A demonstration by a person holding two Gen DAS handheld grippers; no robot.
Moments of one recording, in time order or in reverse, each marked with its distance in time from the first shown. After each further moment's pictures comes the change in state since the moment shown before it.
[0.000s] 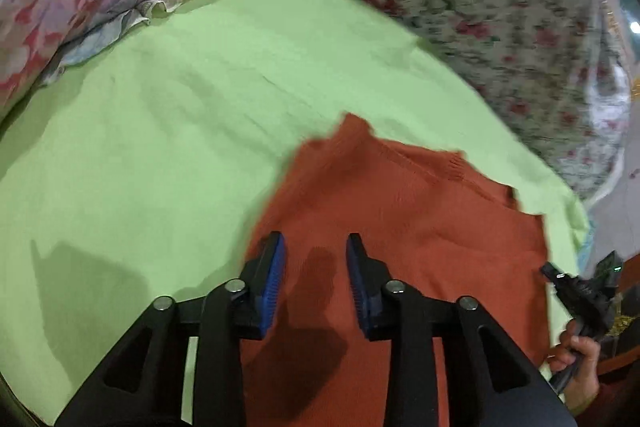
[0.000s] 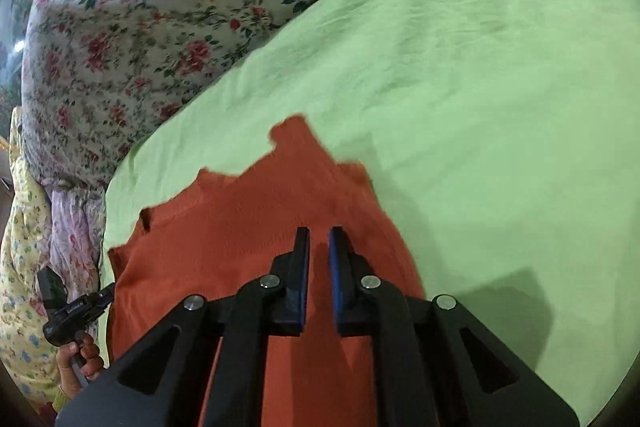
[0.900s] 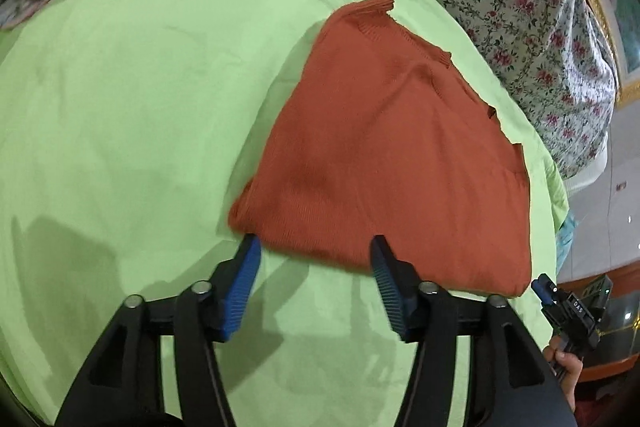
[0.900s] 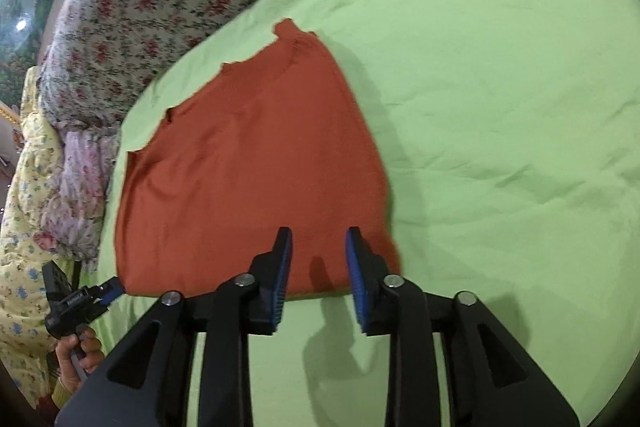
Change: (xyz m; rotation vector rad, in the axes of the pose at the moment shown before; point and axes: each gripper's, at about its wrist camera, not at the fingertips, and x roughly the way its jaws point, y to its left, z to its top) left arm -0.080 0.034 -0.156 -0.161 0.098 0.004; right arm -0.108 -0.006 -0.119 -0.009 0.062 -0.045
